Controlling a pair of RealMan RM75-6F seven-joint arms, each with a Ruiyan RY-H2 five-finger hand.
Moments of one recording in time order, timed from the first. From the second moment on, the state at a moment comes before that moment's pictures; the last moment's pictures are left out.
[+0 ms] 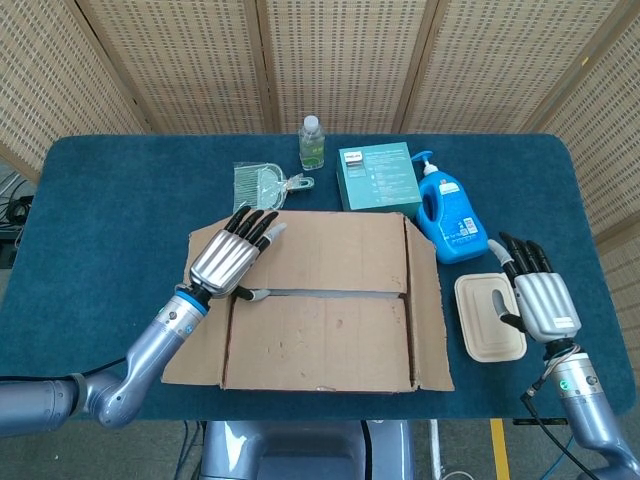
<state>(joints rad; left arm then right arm) -0.93 -1.35 -0.15 -1.76 0.98 1.06 0.62 0.35 -1.09 0.15 -1.73 -1.35 1.26 -0.08</state>
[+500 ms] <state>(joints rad) -0.89 -1.30 -0.22 -1.79 1.04 1.15 0.55 0.35 -1.09 0.15 -1.73 -1.36 1.25 -0.07</state>
